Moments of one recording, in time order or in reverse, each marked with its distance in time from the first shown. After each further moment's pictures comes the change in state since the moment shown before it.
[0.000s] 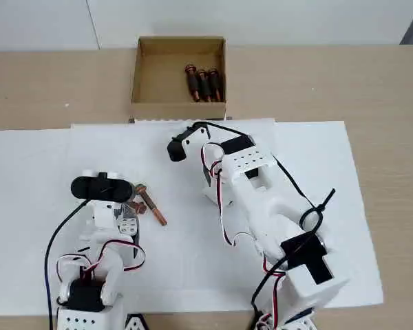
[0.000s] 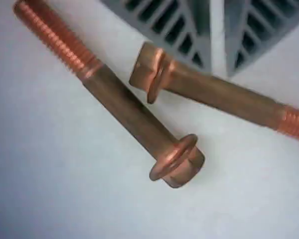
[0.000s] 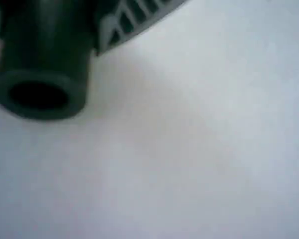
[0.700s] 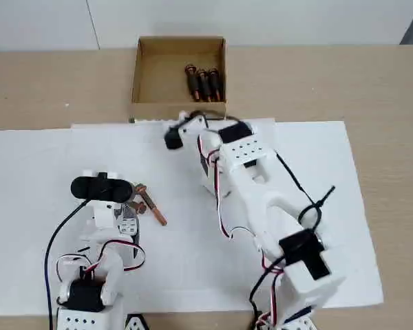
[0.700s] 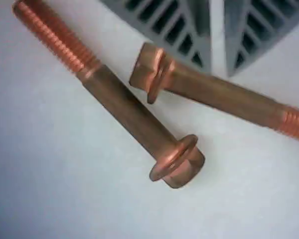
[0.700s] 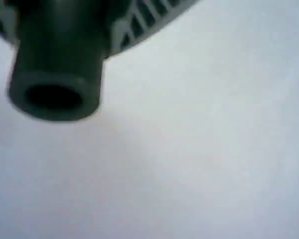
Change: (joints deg) left arm 0.0 0.0 0.0 0.0 0.0; right arm -0.3 -2.3 -13.2 11.4 -1.5
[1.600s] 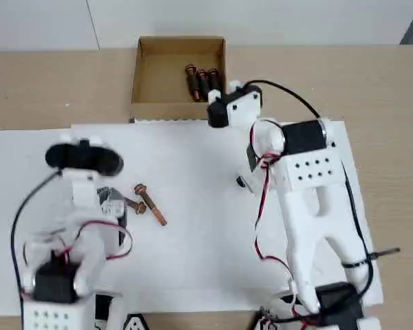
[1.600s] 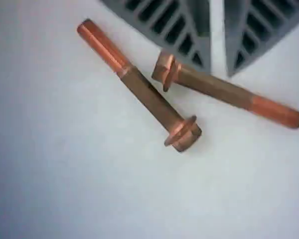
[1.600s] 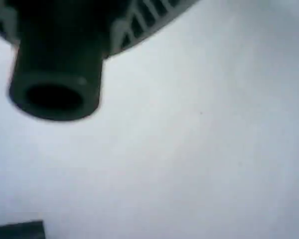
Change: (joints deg) left arm -0.3 34.5 -44.8 17.6 1.3; right arm 10.4 -23.9 2.3 16.4 -0.5
